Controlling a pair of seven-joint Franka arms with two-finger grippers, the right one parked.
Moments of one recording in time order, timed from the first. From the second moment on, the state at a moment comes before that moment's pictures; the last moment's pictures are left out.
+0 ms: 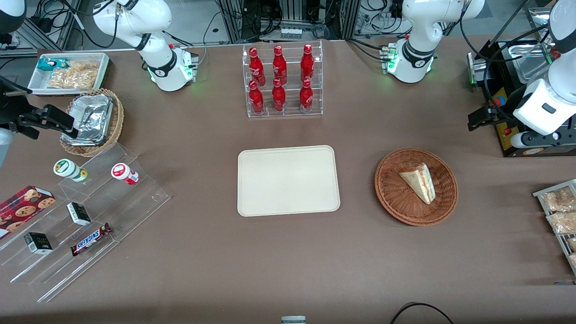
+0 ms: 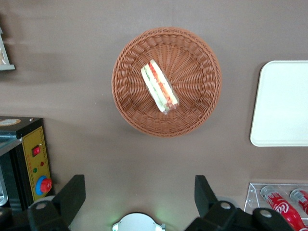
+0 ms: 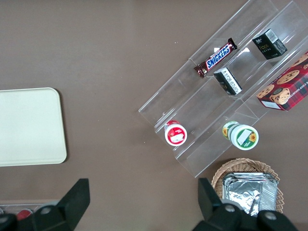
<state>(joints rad) -0.03 0.00 -0.03 -1.62 -0.01 1.49 -0.11</state>
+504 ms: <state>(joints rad) -0.04 0.03 -0.03 -1.66 0.01 1.52 -0.11</state>
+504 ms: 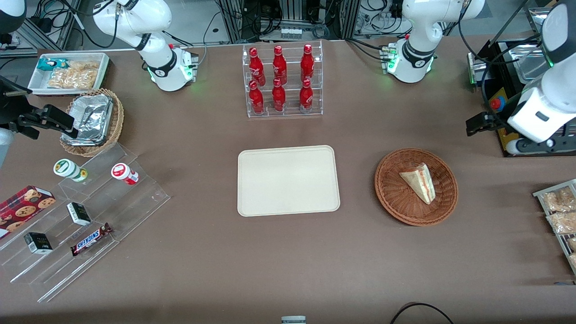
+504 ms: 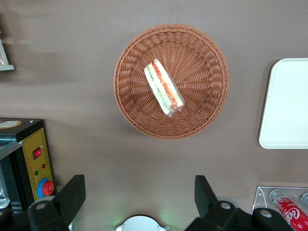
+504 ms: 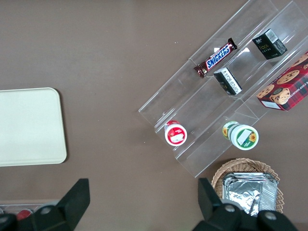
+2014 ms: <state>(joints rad) -0.06 0.06 -0.07 -2.25 0.01 2.25 -0.54</state>
